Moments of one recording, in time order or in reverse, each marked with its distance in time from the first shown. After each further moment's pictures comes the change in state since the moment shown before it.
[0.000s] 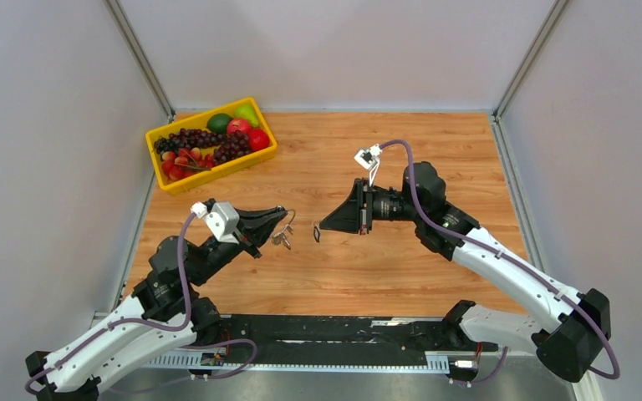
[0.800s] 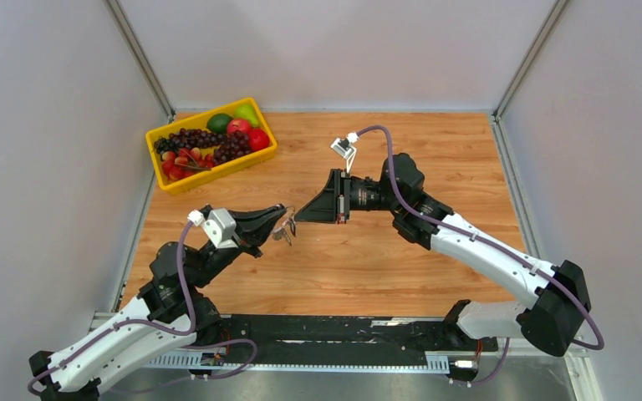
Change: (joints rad) left arm 0.000 -0.022 -0.075 0.144 0.000 0.057; right arm 0.082 0.172 0.108 0.236 -0.016 0.256
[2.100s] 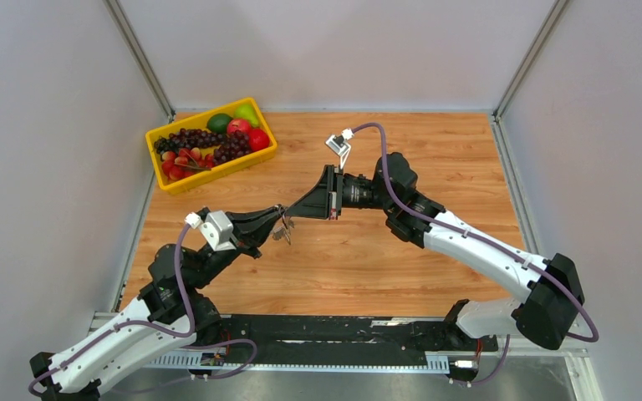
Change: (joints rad) left arm 0.000 -0.016 -0.019 0.033 0.014 0.002; right arm 0.031 0.049 0.023 0.056 0.071 0.069
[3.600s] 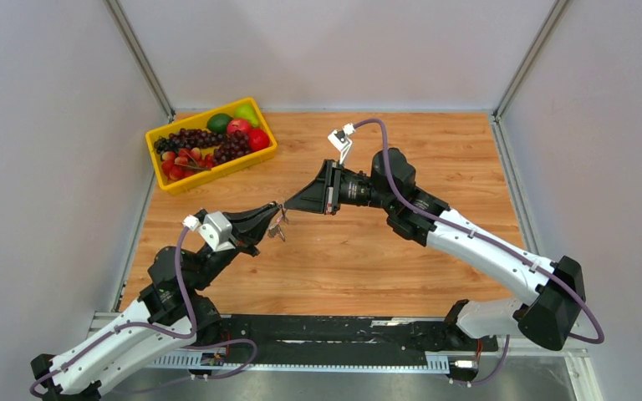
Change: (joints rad) left arm 0.004 -0.026 -0.021 0.008 -0.065 0.042; right arm 0.025 -0.010 0.084 -0.166 0.136 -0.040
